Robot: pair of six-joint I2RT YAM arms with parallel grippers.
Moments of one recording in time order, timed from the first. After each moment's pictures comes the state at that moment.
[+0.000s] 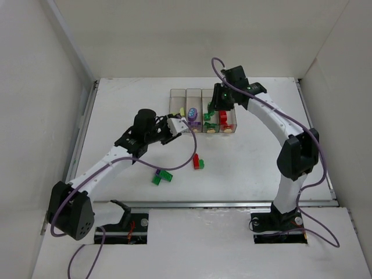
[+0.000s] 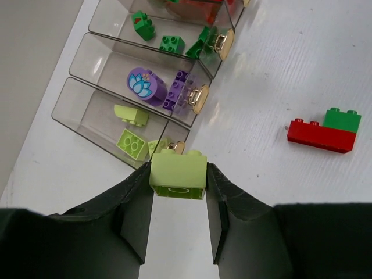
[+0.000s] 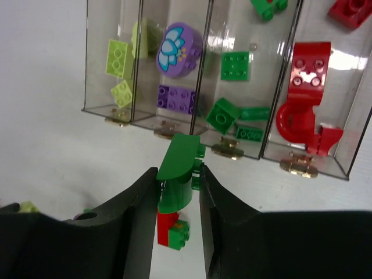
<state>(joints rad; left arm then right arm) -0.50 1.20 0.85 -0.12 0.36 0.65 0.42 1.85 1.74 -0.70 -0.14 0.46</state>
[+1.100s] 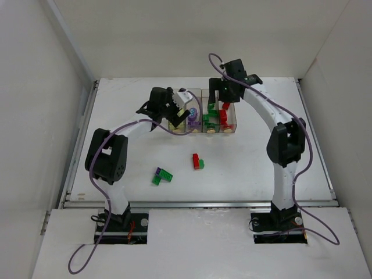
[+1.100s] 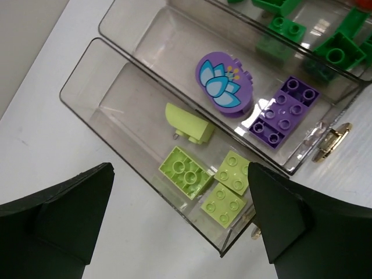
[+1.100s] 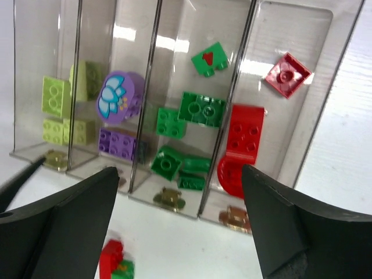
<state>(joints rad) -0.38 1.82 1.24 0.01 0.28 0.55 0.36 2.12 2.03 -0.76 -0.09 0.26</state>
